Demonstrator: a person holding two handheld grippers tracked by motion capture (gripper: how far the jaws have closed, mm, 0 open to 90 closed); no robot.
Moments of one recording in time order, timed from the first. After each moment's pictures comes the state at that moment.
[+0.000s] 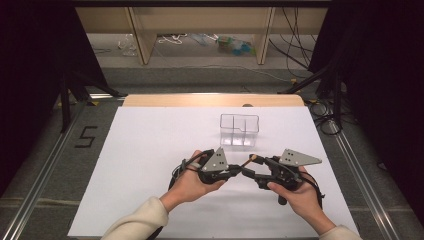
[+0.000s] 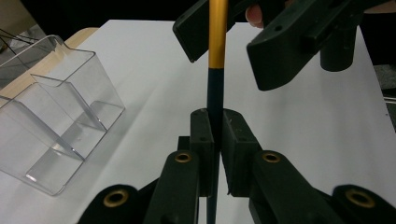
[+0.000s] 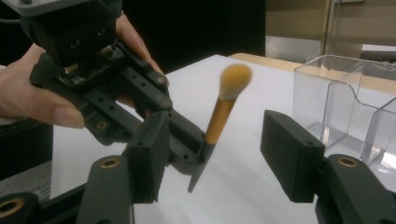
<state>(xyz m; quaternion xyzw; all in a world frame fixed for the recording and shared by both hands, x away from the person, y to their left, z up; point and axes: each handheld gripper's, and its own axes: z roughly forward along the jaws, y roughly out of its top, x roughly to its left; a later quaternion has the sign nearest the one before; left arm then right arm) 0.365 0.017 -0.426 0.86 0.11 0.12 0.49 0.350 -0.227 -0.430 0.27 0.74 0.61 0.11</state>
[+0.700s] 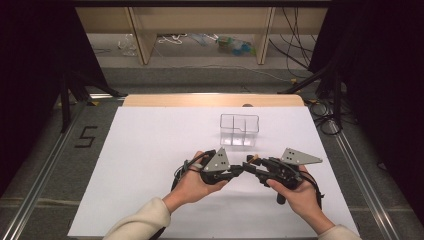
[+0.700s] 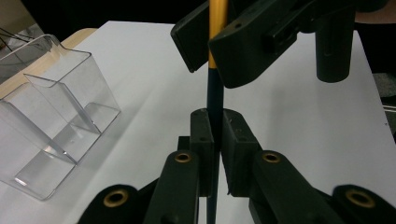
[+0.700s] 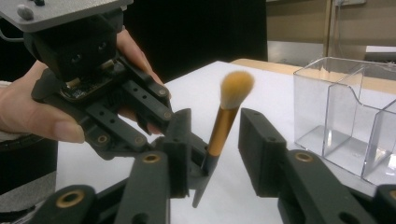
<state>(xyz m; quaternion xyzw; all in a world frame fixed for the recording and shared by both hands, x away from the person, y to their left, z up) 0.365 0.012 -0.429 0.85 0.12 0.11 0.50 0.351 -0.230 -0.431 0.28 0.73 0.61 0.08</state>
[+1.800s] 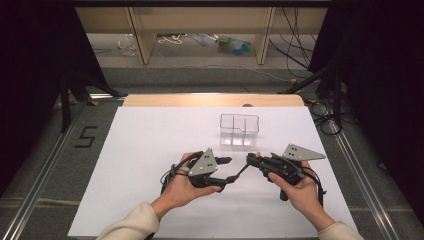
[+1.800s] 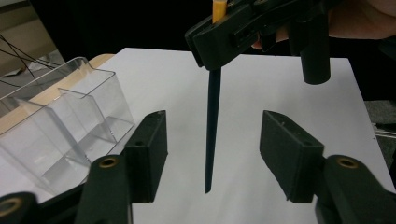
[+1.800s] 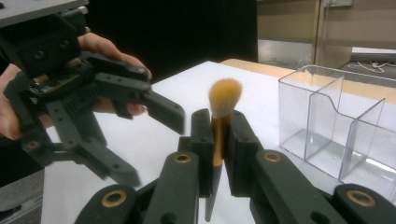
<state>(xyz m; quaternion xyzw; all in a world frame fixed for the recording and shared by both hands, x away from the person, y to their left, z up) 0.354 0.045 -0.425 0.81 0.13 0.14 0.55 0.355 -0.233 -0.419 0.29 0.74 0.60 0.10</state>
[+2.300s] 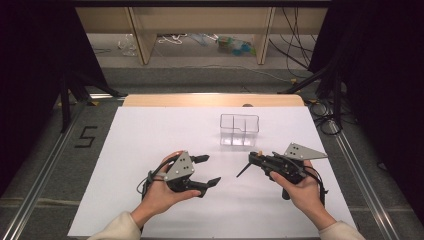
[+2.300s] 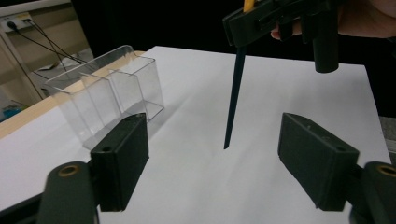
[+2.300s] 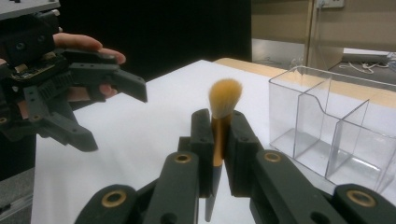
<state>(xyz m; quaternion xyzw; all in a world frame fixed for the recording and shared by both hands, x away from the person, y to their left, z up) 0.340 0.093 -0.427 0.79 0.18 0.16 0.57 0.357 -0.238 -0.417 0.29 0.74 0.60 0.13</state>
